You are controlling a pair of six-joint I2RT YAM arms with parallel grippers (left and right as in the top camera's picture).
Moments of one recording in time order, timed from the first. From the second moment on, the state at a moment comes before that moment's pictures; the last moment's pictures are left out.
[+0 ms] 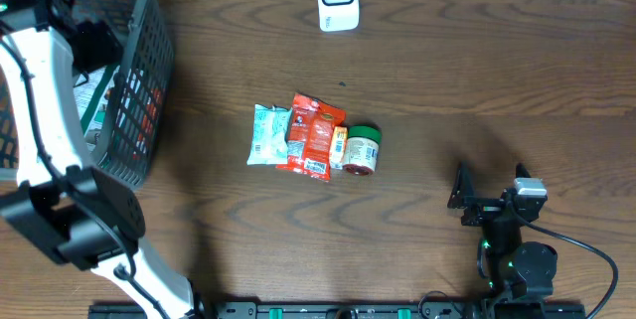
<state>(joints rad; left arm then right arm) 0.34 1.96 1.98 -1.24 -0.16 -0.22 0.03 0.01 0.01 -0.07 0.02 0.14</state>
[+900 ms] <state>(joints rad) 0.57 1.91 2.06 -1.36 0.25 0.26 0.03 0.01 0.01 -0.07 0.02 0.14</state>
